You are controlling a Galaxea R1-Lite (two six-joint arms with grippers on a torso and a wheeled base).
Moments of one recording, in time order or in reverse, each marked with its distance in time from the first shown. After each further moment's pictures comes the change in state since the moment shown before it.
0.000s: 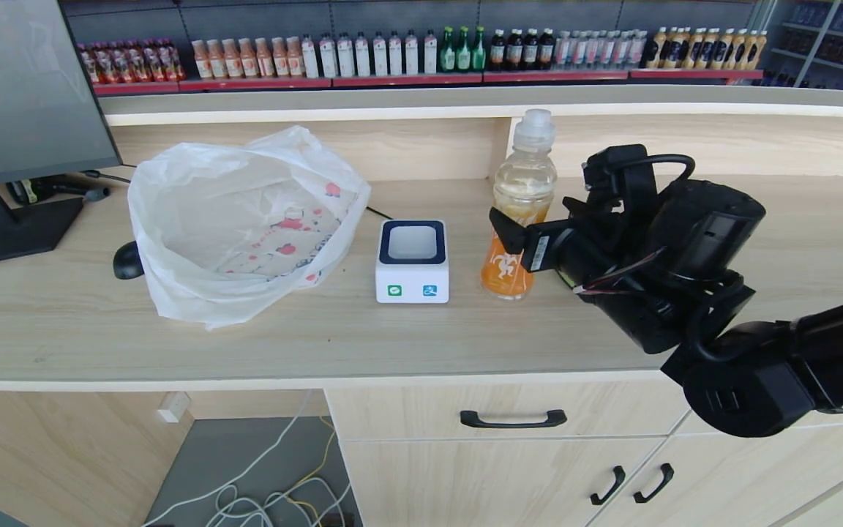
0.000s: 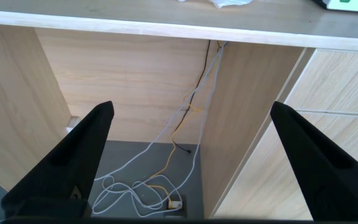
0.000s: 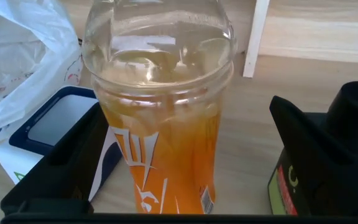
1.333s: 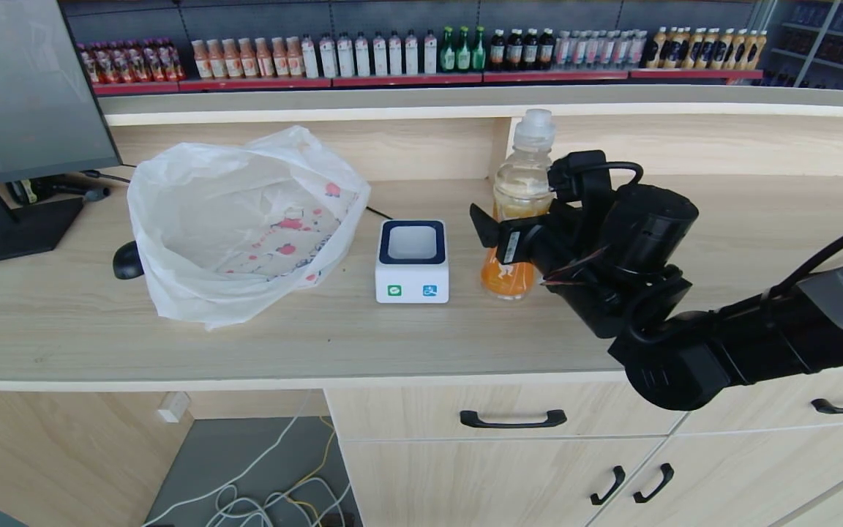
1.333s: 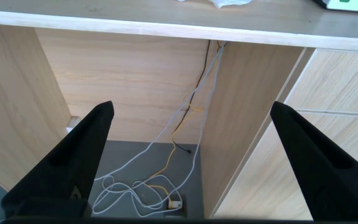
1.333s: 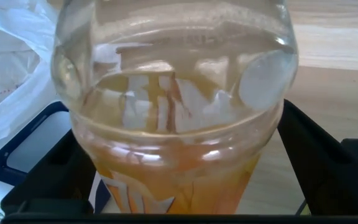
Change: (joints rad) left arm 0.000 0.000 0.000 0.000 0.000 0.000; right arm -0.002 0.130 -0.148 -0.019 -0.001 -0.006
